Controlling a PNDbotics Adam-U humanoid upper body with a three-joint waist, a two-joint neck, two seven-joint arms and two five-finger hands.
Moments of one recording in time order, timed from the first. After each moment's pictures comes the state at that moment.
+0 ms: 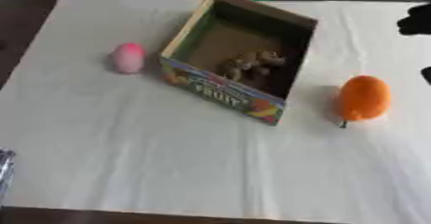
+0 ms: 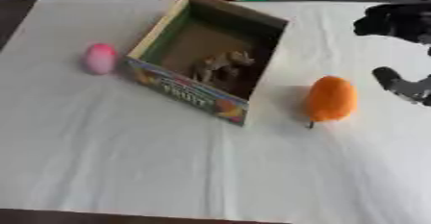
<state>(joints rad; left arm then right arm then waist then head) -0.22 0.38 0.05 -1.98 -0.12 -0.15 0.51 -0.55 -1.03 0.17 -1.61 0.54 -0.60 0.30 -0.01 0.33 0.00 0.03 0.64</state>
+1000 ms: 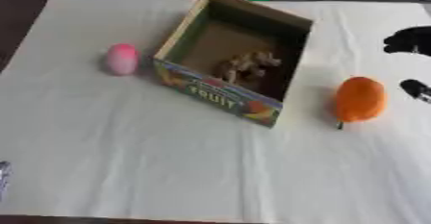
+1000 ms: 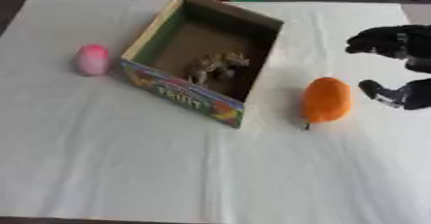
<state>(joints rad) -0.23 0.37 0.03 -1.98 -0.12 -0.13 0.48 -0.60 -1.01 0.23 -1.49 0.61 -0.55 0.33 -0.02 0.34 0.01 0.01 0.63</state>
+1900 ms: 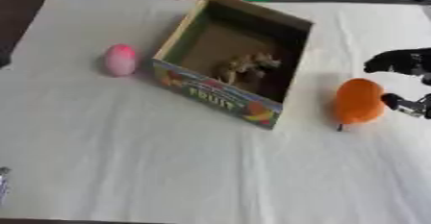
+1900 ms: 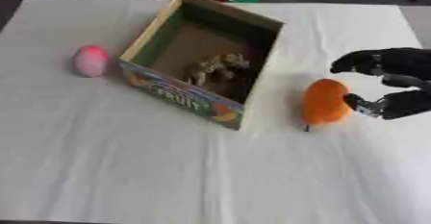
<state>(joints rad) -0.23 0.36 0.03 -1.98 -0.13 -0.12 0.46 -0.64 -0.93 0.27 -1.38 0.61 -0.56 0.41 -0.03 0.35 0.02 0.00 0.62</state>
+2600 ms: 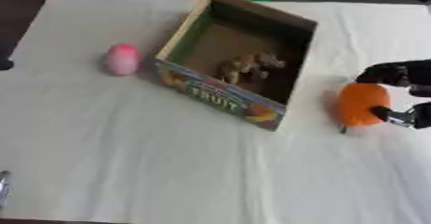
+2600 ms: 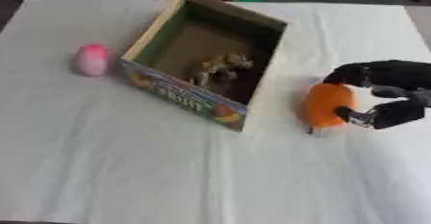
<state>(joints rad) -0.23 0.34 0.03 -1.98 -0.13 -0.11 0.44 -0.67 -0.88 0.30 -1.30 0.69 -0.59 0.42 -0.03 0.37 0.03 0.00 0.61</state>
